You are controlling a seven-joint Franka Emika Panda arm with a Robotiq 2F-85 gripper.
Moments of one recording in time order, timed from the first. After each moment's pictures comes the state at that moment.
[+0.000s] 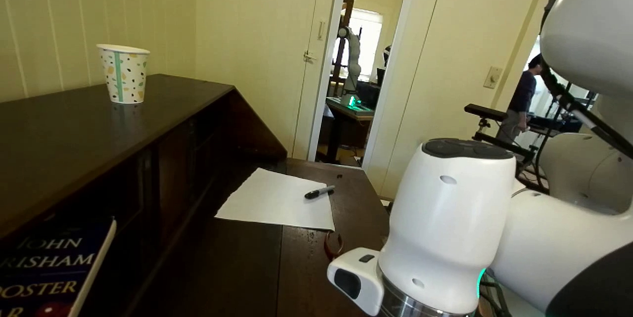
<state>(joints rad) 0.47 0.22 0.42 -2.51 0.13 2.87 0.30</state>
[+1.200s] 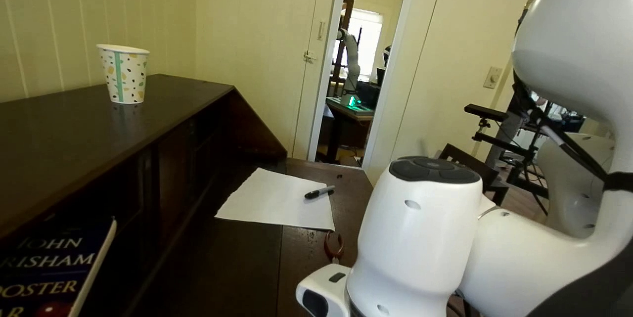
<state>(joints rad) 0.54 0.33 0.34 -2.40 0.07 2.87 0.30</state>
